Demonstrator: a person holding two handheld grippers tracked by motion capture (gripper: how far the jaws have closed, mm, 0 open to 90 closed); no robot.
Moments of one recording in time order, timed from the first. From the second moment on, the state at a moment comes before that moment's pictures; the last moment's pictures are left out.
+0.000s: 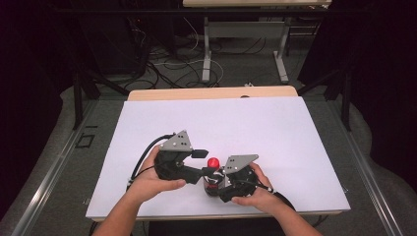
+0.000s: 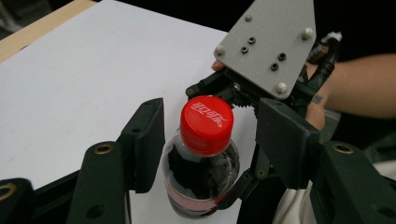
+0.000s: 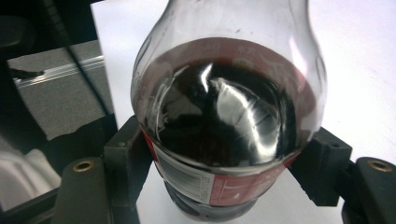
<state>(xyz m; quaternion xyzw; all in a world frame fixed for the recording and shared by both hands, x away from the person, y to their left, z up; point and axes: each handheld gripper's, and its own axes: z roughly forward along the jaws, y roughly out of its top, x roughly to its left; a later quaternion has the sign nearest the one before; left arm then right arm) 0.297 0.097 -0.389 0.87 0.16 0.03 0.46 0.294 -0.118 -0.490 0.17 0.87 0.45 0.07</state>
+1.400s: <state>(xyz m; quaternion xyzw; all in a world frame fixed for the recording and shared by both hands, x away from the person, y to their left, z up) 0.282 0.054 -0.392 0.81 0.37 0.12 0.44 0.297 -0.120 -0.493 0.24 0.85 0.45 0.11</state>
